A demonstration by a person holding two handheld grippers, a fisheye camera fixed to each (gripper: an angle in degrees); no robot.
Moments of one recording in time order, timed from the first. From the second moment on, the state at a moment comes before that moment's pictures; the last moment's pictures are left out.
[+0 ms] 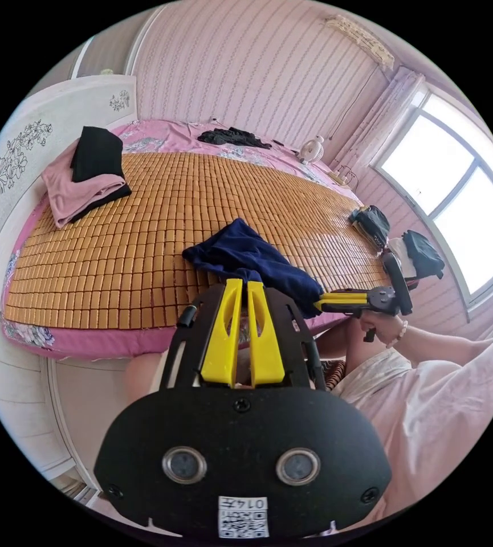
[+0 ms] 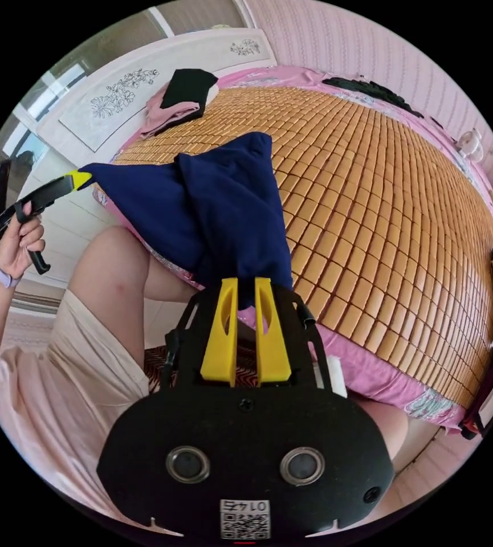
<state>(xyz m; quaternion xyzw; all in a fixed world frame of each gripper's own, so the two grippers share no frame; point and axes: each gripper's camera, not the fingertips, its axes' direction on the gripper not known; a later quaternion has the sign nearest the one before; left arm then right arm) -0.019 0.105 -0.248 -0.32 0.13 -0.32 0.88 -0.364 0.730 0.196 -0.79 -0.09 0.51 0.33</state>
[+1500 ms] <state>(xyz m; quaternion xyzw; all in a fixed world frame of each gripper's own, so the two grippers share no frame) -0.159 -0.122 -0.427 -0.05 0.10 -0.33 0.94 0.083 0.485 0.141 -0.54 0.09 0.61 0.57</state>
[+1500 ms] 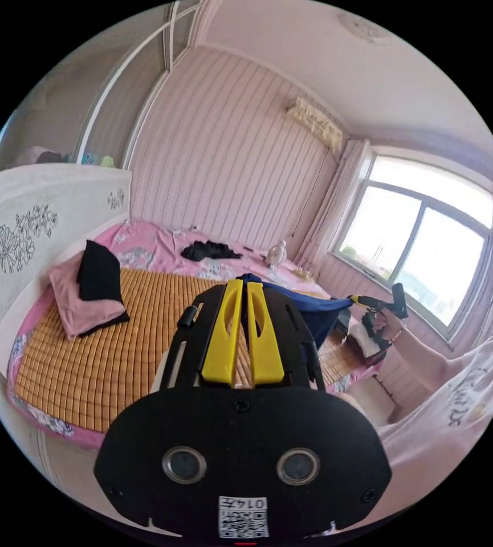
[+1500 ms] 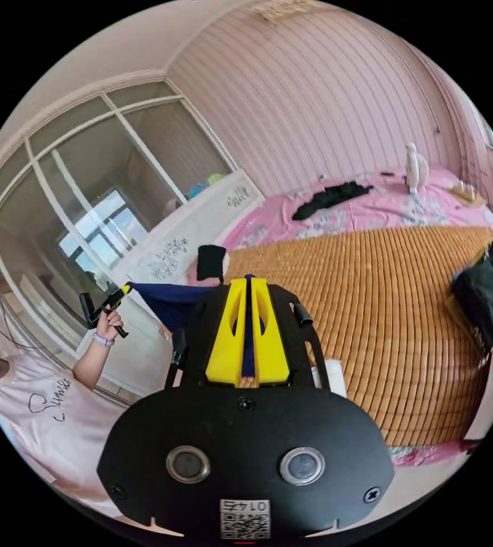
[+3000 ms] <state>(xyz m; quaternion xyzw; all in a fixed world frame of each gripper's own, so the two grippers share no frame) -0.209 -0.308 -0.310 0.01 0.04 -0.24 0.97 0.183 0.448 0.209 -0.53 0.19 0.46 0.68</state>
